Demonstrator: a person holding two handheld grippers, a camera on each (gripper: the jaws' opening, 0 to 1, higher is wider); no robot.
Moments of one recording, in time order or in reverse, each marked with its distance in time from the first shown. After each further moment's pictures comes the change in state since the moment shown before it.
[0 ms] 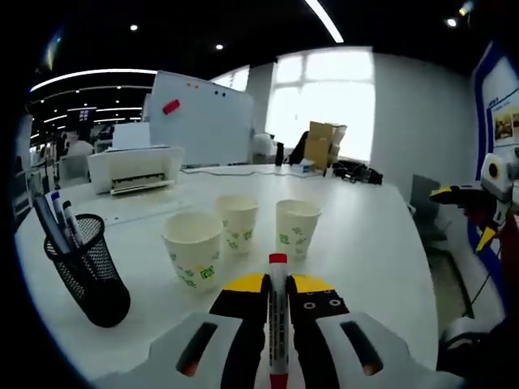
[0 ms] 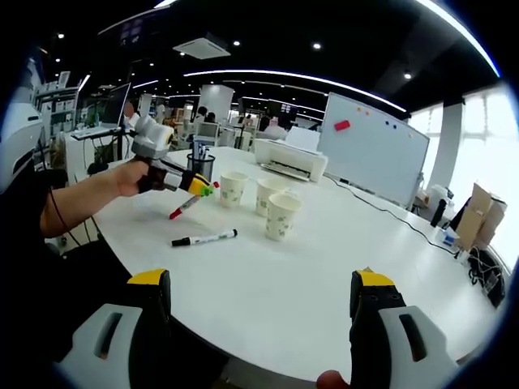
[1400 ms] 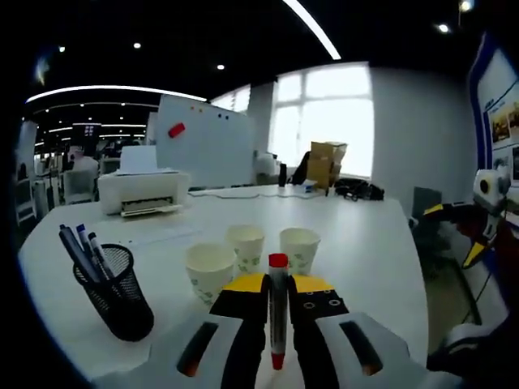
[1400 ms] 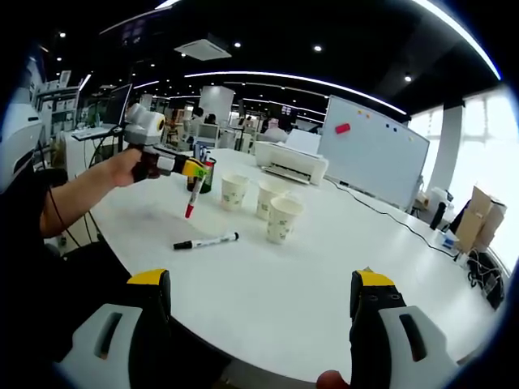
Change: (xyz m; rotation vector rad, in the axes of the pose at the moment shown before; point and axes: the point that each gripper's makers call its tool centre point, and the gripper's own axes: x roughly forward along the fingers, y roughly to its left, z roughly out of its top) left arm -0.031 0.002 0.034 0.022 -0.096 0.019; right arm -0.002 0.003 0.005 -0.006 -0.010 0.000
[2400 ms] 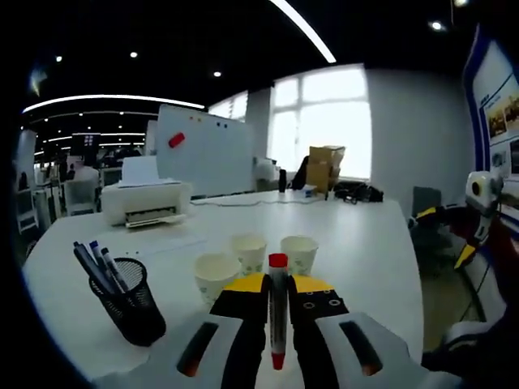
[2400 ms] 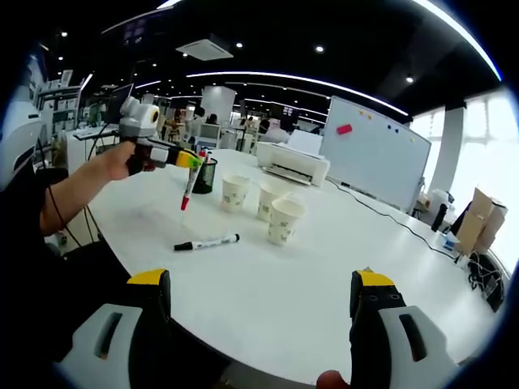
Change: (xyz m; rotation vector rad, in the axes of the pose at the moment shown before) left arm -0.020 -0.003 0.019 0.037 -0.028 0.002; right arm 0.001 0.001 0.002 -0.007 -0.003 0.006
